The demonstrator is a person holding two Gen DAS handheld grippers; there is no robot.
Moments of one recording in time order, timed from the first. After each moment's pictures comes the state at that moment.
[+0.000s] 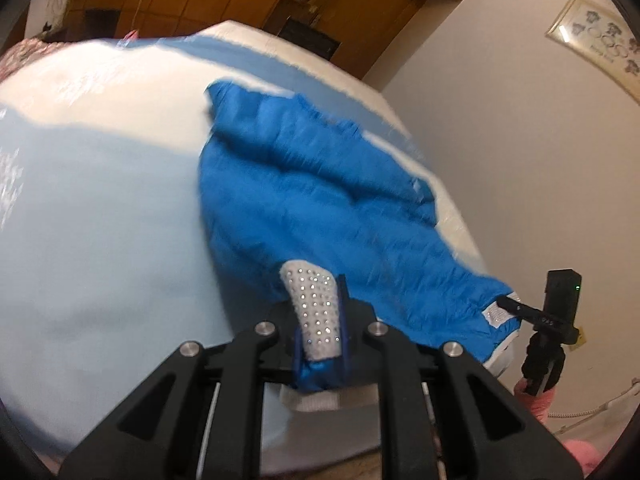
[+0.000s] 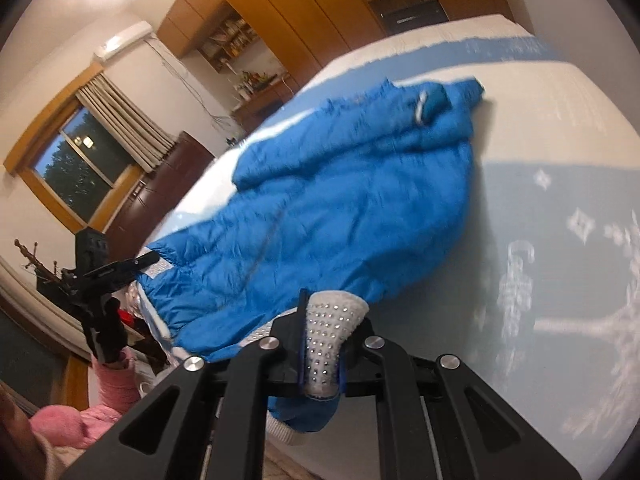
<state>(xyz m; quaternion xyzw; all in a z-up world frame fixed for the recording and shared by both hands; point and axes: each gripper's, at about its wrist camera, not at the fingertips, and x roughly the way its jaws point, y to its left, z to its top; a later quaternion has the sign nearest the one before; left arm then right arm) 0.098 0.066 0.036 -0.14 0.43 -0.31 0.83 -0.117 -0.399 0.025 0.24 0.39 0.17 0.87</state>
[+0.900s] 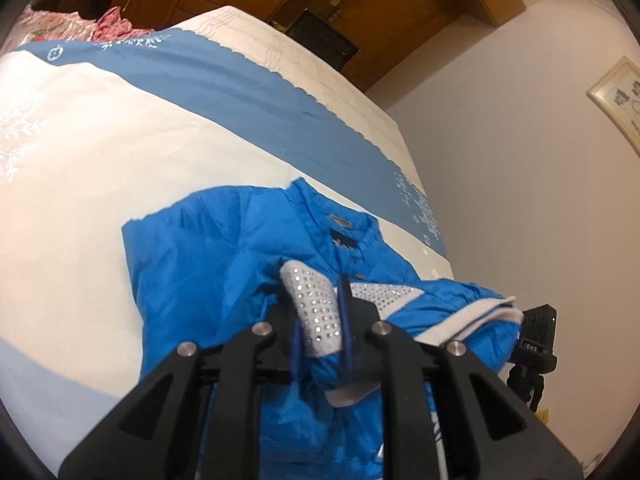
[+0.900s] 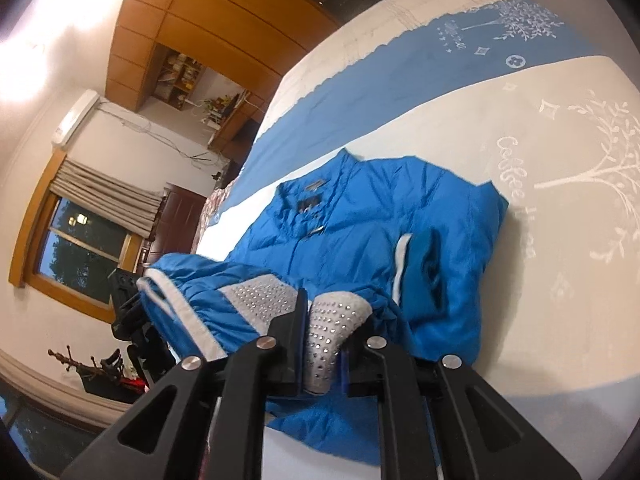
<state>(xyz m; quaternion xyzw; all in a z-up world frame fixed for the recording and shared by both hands) 0.381 -0.018 0.043 -0.21 0.48 -0.31 0.79 0.129 -0.511 0.025 0.38 0.44 0.14 0.80</state>
